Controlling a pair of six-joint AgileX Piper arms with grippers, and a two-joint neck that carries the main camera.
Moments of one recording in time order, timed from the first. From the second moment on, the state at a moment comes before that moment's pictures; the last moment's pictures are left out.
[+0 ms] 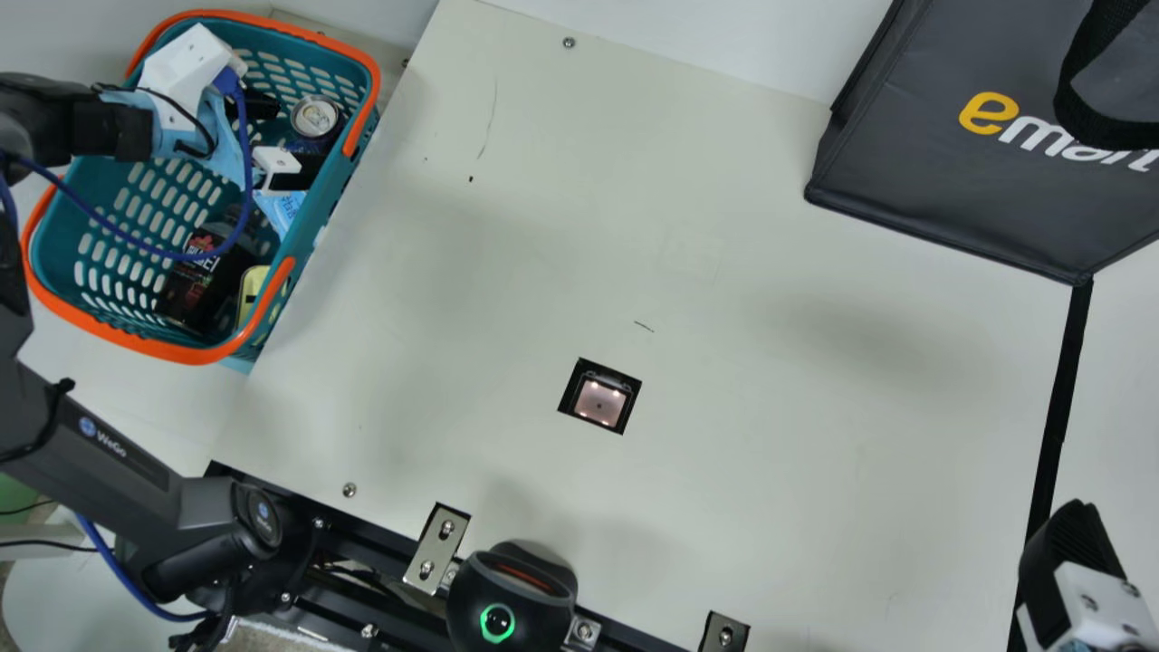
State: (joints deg) left arm 42.5 118.0 -73.1 -55.8 54.2 106.4; right arm 0.7 42.7 -69.8 -0.8 69.5 0.0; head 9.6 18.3
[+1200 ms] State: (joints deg) left arm 45.3 116.2 -70.2 -58.0 54.3 106.9; right arm 0.7 42.7 -69.8 -0.8 69.6 0.0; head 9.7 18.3
